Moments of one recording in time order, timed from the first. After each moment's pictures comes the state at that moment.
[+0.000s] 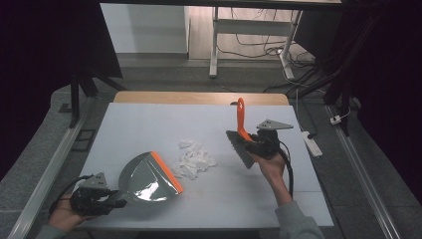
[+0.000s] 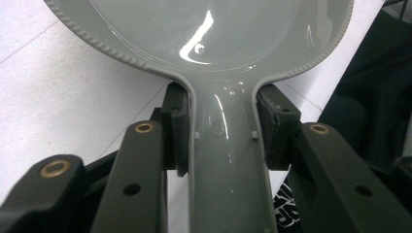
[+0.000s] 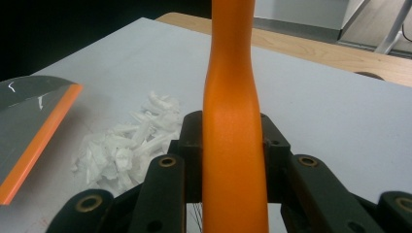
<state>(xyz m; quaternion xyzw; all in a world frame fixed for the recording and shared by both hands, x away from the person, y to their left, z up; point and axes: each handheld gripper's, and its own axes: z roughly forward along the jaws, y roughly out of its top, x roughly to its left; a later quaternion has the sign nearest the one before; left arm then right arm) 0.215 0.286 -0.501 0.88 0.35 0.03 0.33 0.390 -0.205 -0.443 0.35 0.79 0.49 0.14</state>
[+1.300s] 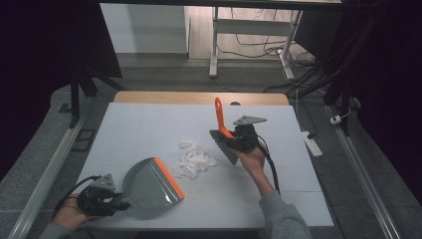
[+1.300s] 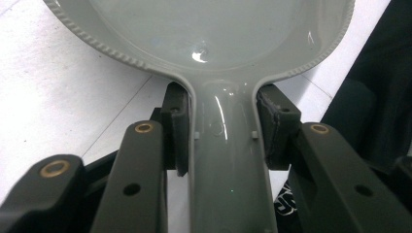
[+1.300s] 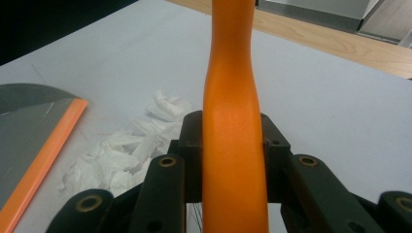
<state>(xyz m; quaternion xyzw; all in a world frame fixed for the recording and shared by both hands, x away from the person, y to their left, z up) 0.223 0.273 -0.509 0.90 0.34 0.01 0.28 0.415 -0.150 -0.460 0.33 0.81 0.46 0.13</state>
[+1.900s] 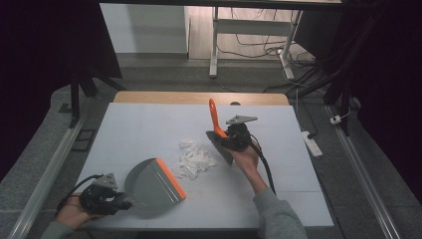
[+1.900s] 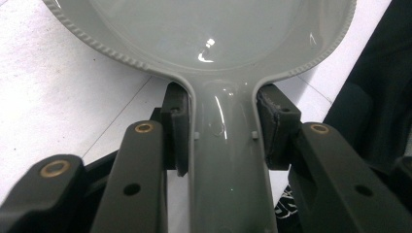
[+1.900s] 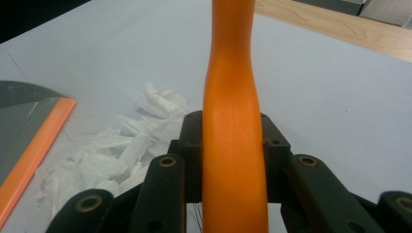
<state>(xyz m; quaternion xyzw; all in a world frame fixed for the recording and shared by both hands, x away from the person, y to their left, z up) 0.227 0.271 -0.511 0.89 0.34 0.00 0.28 0.427 -0.134 -0.473 0.34 0.82 0.43 0.13</state>
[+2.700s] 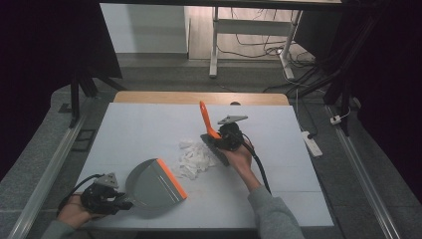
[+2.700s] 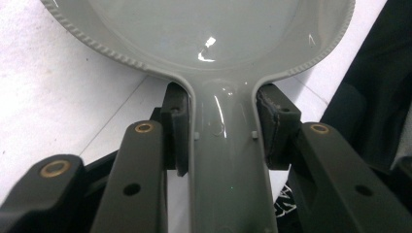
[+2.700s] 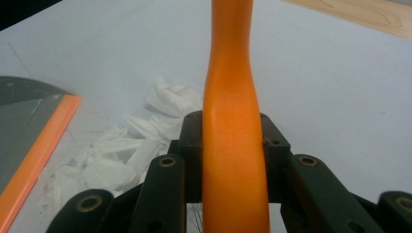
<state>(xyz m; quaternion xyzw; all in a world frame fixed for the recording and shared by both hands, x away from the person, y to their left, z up) 0.229 0.271 -0.512 0.90 0.34 -0.01 0.28 0.432 -0.112 -0.482 0.34 0.84 0.41 0.11</state>
